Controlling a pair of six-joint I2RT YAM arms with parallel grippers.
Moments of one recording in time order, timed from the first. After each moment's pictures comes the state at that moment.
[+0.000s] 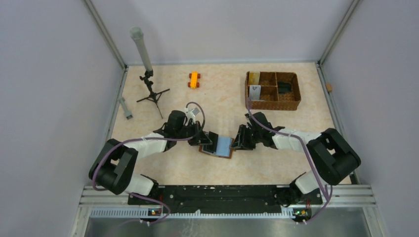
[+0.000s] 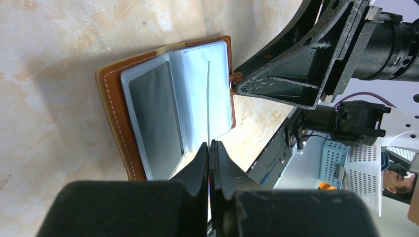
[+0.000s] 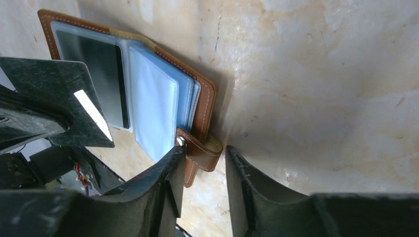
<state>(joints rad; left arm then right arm) -0.47 1.41 0.56 0.17 0.64 -0.71 0.60 1.49 0.62 -0.03 -0.34 0.76</state>
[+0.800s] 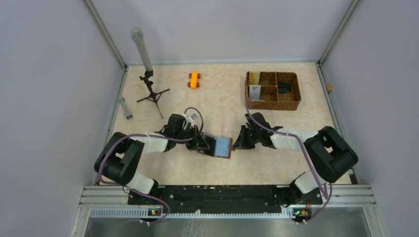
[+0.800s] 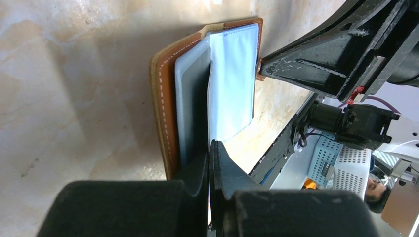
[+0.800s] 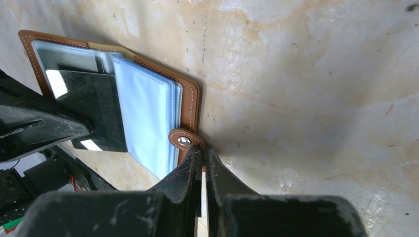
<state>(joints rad) -0.43 1.50 0.52 0.19 0.68 -0.73 0.61 1.53 0.62 -0.01 -0.28 0.79</state>
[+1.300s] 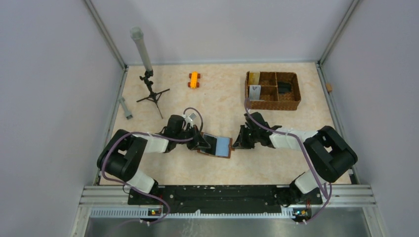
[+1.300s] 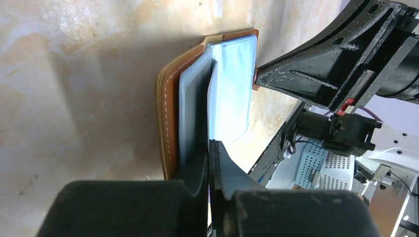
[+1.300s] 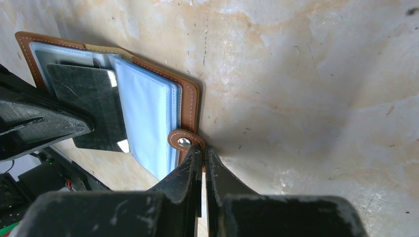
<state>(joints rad) -0.42 1.55 0.49 0.31 0.69 -0.81 0.63 1.53 0.64 -0.04 -0.26 0.79</state>
